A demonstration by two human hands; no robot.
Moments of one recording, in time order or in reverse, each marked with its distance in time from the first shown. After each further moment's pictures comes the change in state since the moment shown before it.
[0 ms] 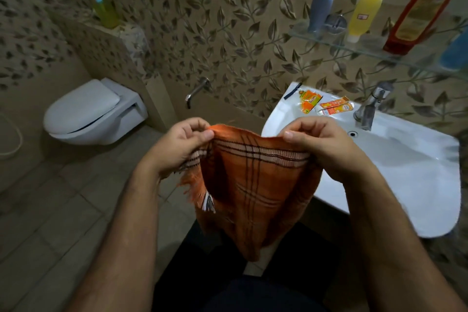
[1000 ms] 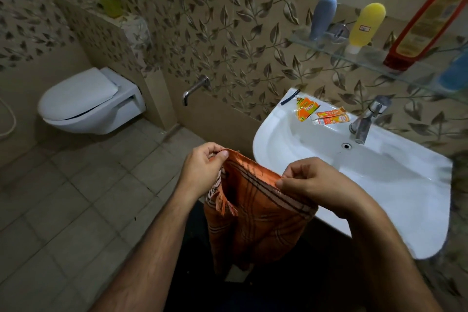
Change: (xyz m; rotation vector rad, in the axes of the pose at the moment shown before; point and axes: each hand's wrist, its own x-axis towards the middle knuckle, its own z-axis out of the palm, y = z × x) left_hand 0.013 -0.058 0.072 0.337 0.387 -0.076; right_hand -0.025 0.012 -0.021 -0.523 -0.046 0.421
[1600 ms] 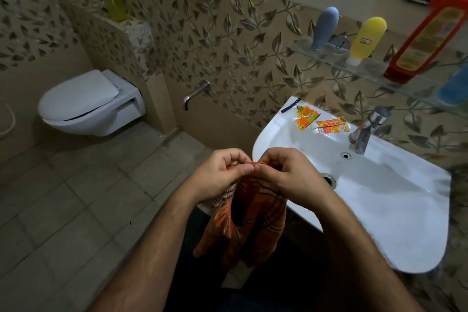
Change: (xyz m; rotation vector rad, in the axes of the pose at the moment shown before) left_hand -0.003 0.033 0.000 -0.176 -0.408 0.154; right_hand 0.029 -0.025 0.021 -0.112 0.139 -0.252
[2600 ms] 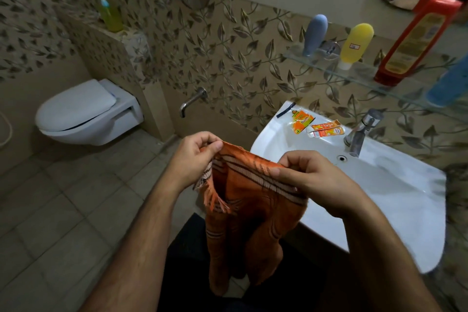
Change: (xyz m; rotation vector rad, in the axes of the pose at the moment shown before) left_hand 0.015 0.007 -0.031 0.203 0.327 0.073; right_hand -0.021 0.004 -0.037 0.327 -0.091 0.062
